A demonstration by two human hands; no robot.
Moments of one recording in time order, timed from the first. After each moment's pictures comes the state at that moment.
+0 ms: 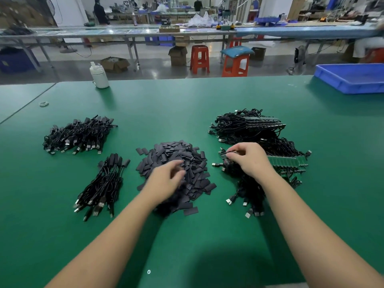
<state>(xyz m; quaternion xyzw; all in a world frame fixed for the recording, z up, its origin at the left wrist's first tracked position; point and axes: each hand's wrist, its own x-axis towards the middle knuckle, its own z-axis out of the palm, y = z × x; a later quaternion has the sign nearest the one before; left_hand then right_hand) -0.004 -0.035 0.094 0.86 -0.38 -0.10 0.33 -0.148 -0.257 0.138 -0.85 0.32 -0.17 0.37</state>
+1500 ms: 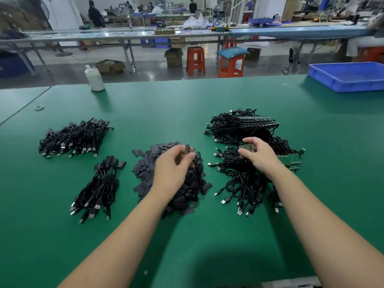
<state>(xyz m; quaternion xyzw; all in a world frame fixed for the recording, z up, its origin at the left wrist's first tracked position) -0.045 -0.066 0.137 0.77 -0.30 -0.07 0.56 -0.170 -0.307 0.121 -0.80 0.37 -0.16 0.44</state>
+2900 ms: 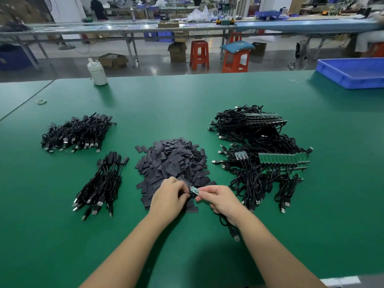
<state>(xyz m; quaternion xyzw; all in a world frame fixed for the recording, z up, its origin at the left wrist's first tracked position) -0.034 -0.030 0.041 0.88 -0.40 -0.06 0.26 -0.149 -0.184 0.019 -0.64 0.27 -0.03 0.72</state>
